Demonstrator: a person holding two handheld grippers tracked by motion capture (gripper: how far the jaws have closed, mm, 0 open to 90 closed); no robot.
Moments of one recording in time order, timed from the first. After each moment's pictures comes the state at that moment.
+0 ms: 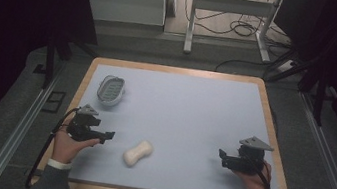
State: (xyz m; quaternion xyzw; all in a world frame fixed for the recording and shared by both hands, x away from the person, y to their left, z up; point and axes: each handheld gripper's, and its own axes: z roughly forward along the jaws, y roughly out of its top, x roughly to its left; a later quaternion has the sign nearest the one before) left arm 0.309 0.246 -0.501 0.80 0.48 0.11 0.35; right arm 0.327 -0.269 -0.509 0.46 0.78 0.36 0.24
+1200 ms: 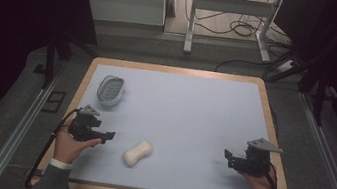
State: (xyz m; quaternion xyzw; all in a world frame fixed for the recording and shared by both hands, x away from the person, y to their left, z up) left arm 0.309 0.242 -0.501 0.79 0.49 0.11 0.34; right arm 0.323 -0.286 -0.505 0.47 0.77 0.37 0.24
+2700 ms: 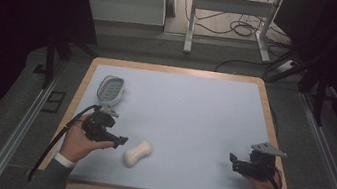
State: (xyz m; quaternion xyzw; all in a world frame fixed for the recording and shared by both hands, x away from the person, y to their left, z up) left arm 0.303 0.187 -0.452 0.86 0.41 0.09 0.29; right arm 0.316 -0.298 -0.508 0.48 0.77 0.35 0.25
